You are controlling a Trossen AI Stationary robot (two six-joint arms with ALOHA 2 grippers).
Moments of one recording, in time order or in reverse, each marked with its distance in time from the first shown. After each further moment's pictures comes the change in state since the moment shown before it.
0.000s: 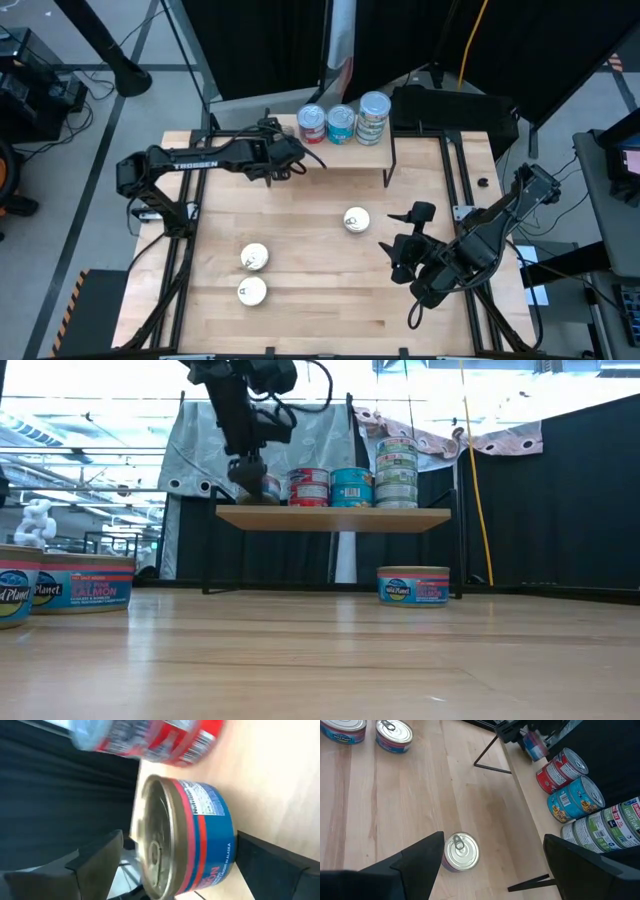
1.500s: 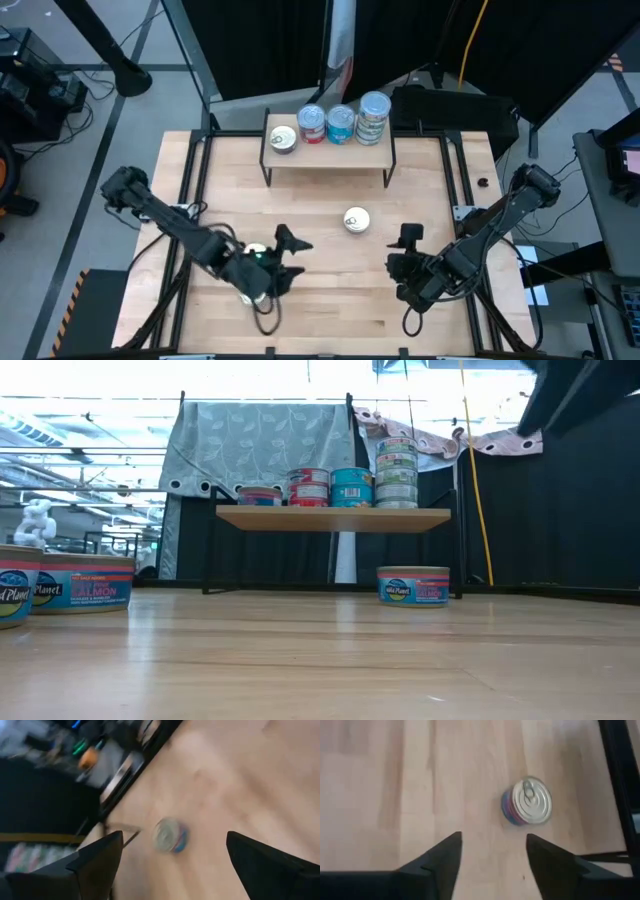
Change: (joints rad) left arm -0.848 -0.049 0.000 0.265 0.102 0.099; right arm 0.014 0.001 -0.296 0.236 -0.309 0.005
